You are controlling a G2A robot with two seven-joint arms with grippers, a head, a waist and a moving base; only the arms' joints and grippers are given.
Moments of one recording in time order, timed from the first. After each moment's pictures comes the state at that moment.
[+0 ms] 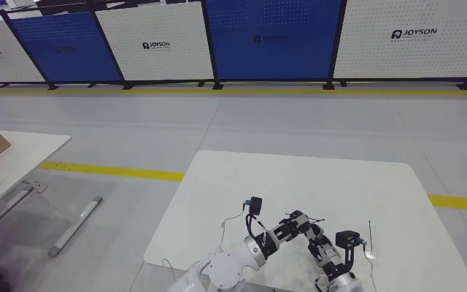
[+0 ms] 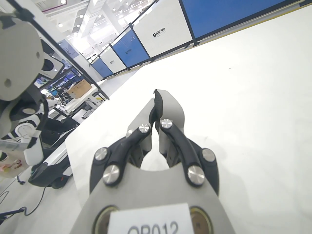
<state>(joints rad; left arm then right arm) 1.46 -1.27 -0.94 -1.77 -0.07 -0.10 -0.17 -1.62 -1.25 1.15 -1.55 -0.83 -0.28 -0.14</state>
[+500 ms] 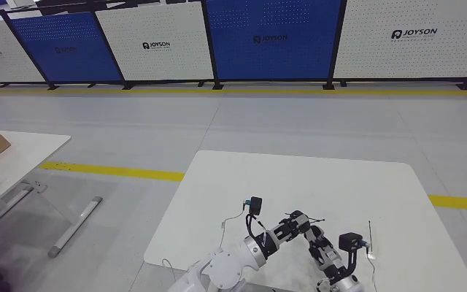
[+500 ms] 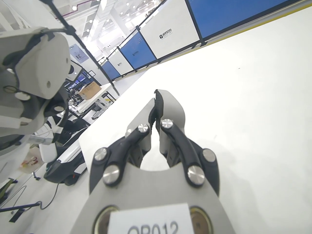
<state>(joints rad) 1.46 -1.27 -0.94 -1.77 -0.07 -0.10 -0.17 -1.66 -1.25 1.18 -1.59 -0.79 -0.33 -0.11</state>
